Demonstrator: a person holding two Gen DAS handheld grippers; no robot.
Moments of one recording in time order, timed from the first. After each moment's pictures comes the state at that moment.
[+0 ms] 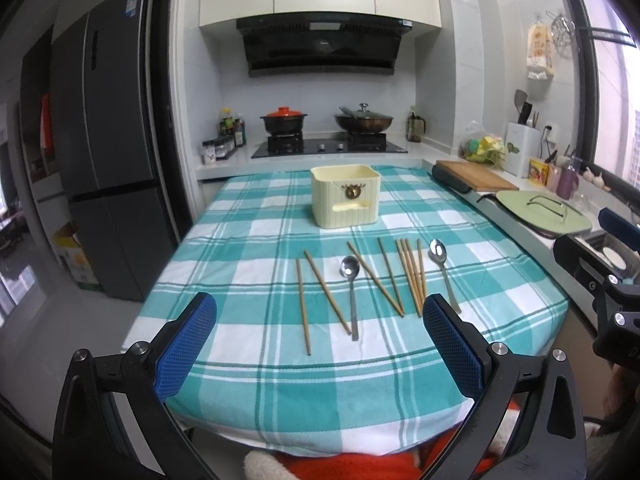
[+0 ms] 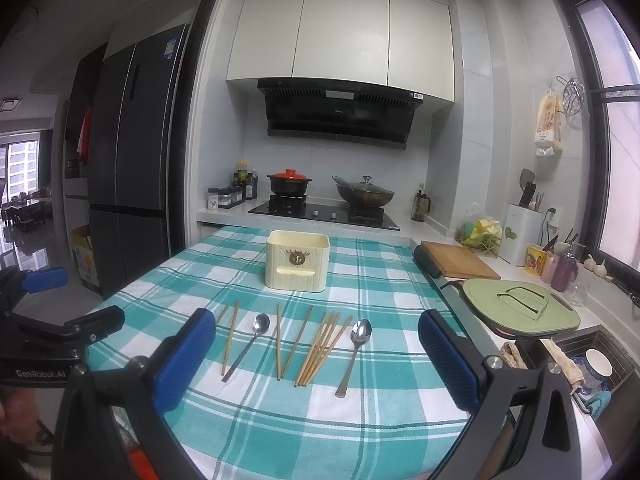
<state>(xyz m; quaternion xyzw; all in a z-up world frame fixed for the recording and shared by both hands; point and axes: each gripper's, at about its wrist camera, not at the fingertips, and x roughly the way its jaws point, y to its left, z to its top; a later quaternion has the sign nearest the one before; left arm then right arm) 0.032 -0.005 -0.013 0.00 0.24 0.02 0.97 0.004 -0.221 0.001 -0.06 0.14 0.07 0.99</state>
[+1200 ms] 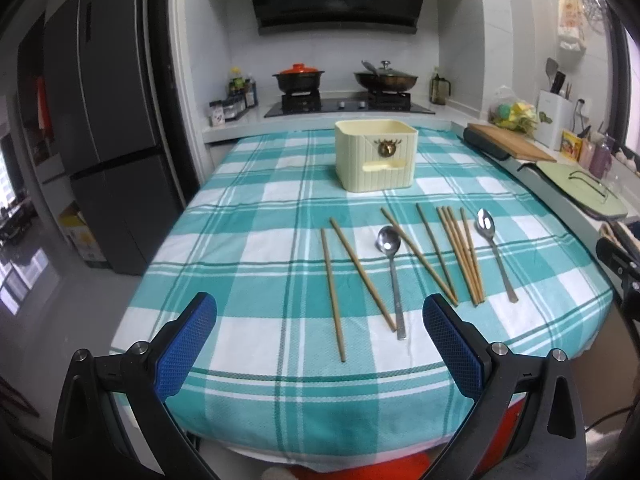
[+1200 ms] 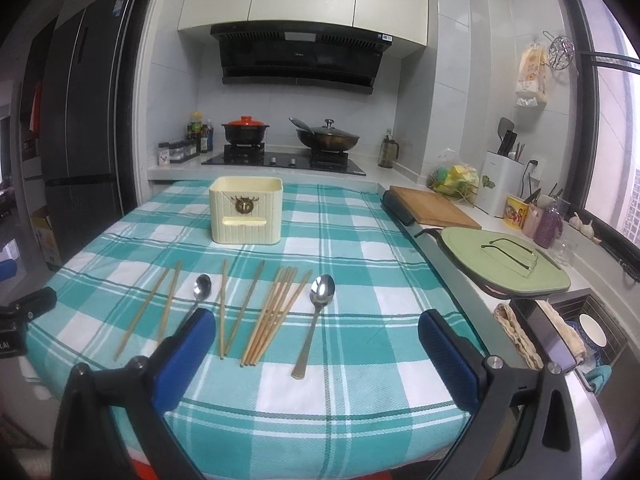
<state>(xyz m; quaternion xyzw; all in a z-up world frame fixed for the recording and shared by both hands) 0.119 0.027 -0.067 0.01 0.32 0.05 0.95 0.098 -0.246 -0.041 -0.06 0.25 -0.01 0.97</state>
